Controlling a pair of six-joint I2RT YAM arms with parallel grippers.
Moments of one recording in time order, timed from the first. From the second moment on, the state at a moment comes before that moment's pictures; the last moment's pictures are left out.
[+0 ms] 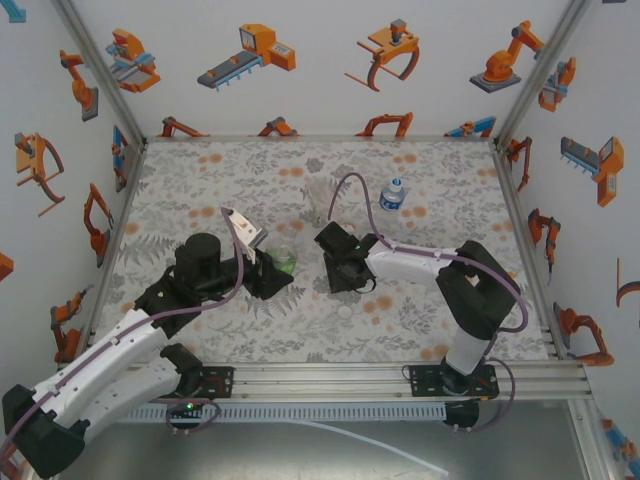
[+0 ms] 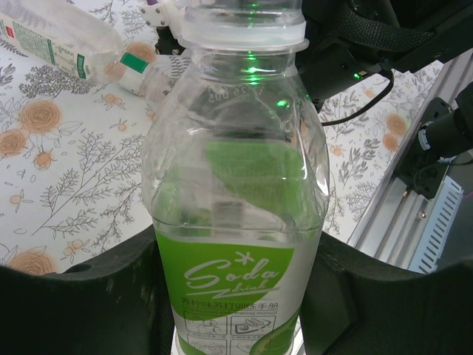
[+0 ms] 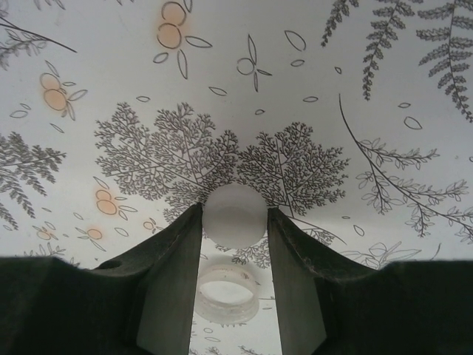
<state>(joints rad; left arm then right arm) -0.72 0.77 0.63 -0.19 0.31 -0.14 0.86 1.74 1.04 -0.51 0.10 0.59</state>
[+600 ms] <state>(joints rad) -0.72 0.78 0.63 -0.19 0.31 -0.14 0.86 1.74 1.04 -0.49 0.12 0.59</state>
